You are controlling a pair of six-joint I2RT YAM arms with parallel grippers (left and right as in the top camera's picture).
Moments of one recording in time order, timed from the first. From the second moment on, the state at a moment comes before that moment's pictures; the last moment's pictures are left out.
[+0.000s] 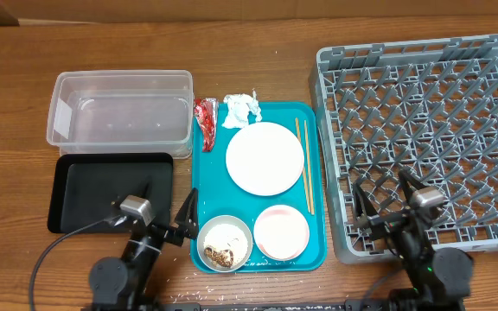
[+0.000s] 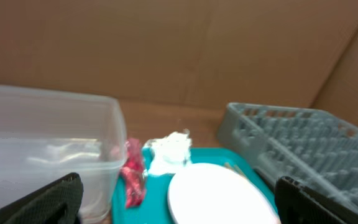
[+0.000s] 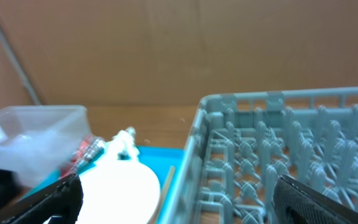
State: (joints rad) left arm -0.05 0.02 0.09 -0.07 0.30 -0.29; right arm 0.05 0.02 0.15 -0.16 -0.28 0.16
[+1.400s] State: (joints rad) left arm -0.96 1.51 1.11 -0.99 0.04 -0.44; right arm 0.05 1.04 1.15 -0.98 -0.28 0.43
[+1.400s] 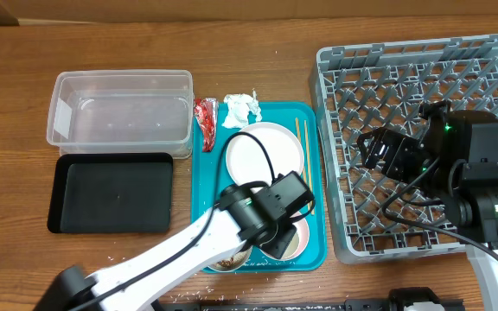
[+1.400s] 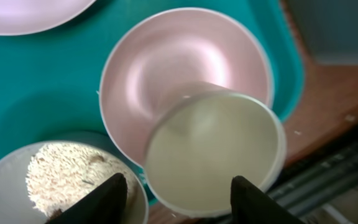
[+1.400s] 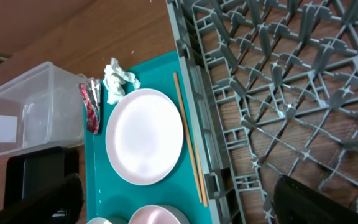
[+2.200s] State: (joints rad) left arm -0.53 1.32 1.27 -0.94 0.25 -0.45; right arm 0.05 1.04 1.15 -0.99 -0.36 0.40
